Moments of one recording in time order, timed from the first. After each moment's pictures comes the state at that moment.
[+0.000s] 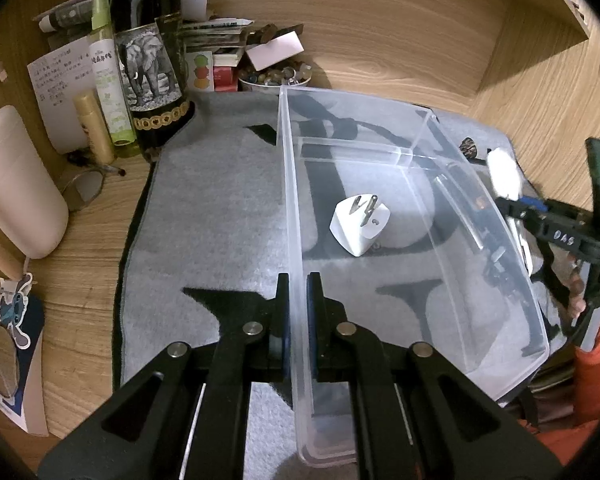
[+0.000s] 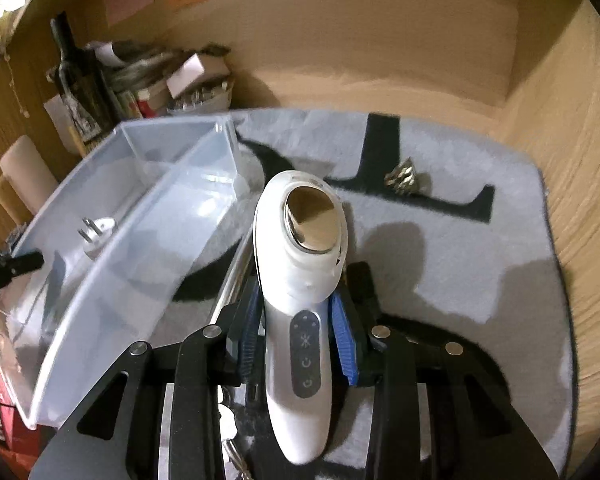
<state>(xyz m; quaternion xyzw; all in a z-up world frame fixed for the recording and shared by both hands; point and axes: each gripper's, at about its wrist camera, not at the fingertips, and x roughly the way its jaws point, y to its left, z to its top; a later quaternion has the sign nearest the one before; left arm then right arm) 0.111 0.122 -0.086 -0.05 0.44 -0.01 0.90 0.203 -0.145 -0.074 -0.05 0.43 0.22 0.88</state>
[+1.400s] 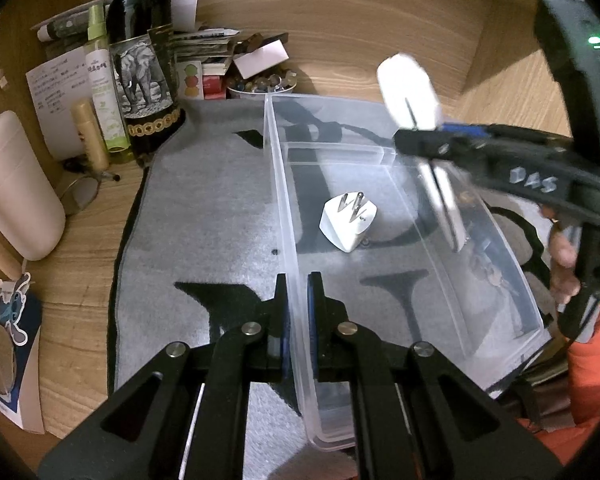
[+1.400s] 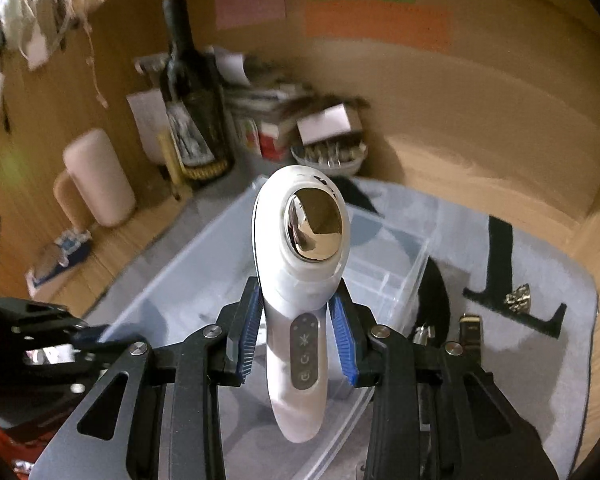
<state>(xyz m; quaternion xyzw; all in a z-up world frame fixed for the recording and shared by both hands) 0.097 0.119 -0.083 -0.04 0.42 -0.04 0.90 0.189 -0.014 -0.031 -0.11 0.38 0.32 0.86</state>
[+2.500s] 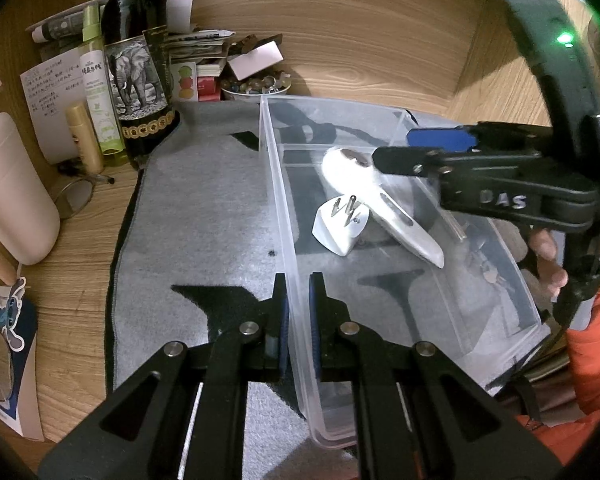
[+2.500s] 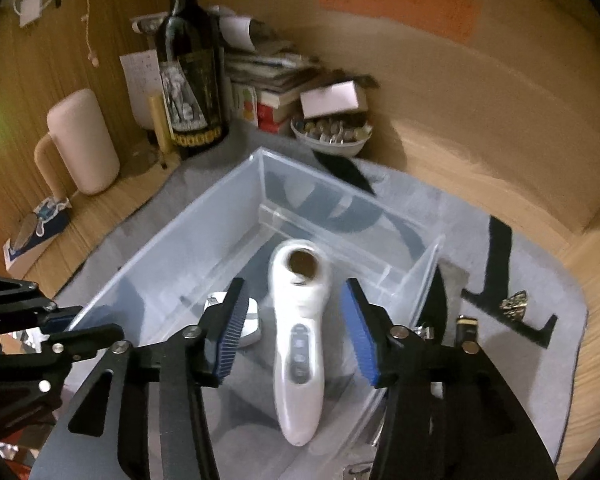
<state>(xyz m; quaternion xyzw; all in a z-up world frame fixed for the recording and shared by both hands) 0.097 0.121 -0.084 -0.05 0.42 -0.05 0.90 0.193 0.000 -0.035 -0.16 0.39 0.30 0.85</state>
